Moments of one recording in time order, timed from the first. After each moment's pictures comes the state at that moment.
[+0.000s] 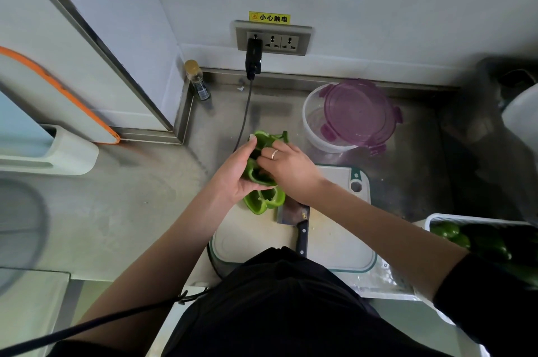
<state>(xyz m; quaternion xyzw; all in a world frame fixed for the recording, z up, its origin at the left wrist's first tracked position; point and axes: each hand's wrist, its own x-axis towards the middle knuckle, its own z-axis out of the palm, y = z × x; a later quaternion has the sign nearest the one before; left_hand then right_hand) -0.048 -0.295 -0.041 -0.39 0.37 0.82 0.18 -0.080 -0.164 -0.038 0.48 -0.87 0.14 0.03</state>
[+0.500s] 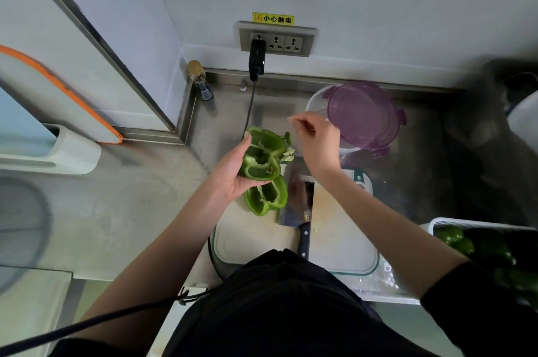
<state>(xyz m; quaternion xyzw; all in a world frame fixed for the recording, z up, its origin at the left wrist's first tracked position) -0.052 -0.304 -0.036 -0.38 0.34 0.84 0.17 -0.114 -0.156 -0.028 0.11 -0.89 0.45 0.02</state>
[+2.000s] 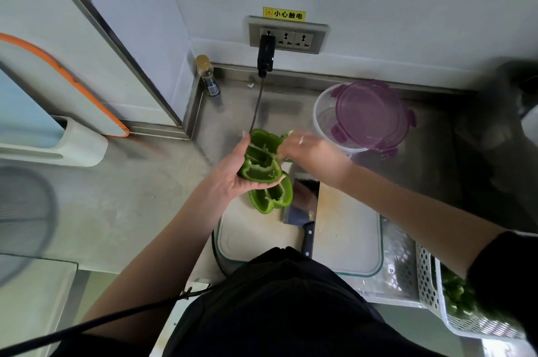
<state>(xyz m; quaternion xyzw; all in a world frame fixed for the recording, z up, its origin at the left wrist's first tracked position) -0.052 -0.315 -0.043 -0.44 0.26 0.84 0.21 -0.121 -0.140 -0.036 0.54 -0.81 0.23 0.02</state>
